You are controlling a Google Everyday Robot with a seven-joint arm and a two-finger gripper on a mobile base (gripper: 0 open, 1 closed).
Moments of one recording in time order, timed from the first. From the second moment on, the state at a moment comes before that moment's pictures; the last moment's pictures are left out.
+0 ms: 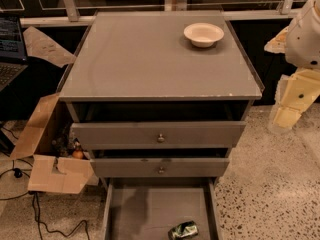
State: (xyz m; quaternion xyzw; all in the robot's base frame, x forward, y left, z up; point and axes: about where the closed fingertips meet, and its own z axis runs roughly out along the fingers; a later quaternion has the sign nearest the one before) arm 0.438 -0.217 0.976 -0.60 0.78 -0.03 0.16
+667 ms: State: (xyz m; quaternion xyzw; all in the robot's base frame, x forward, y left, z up) arm 0.438 -0.217 0.976 -0.60 0.78 -0.03 0.16
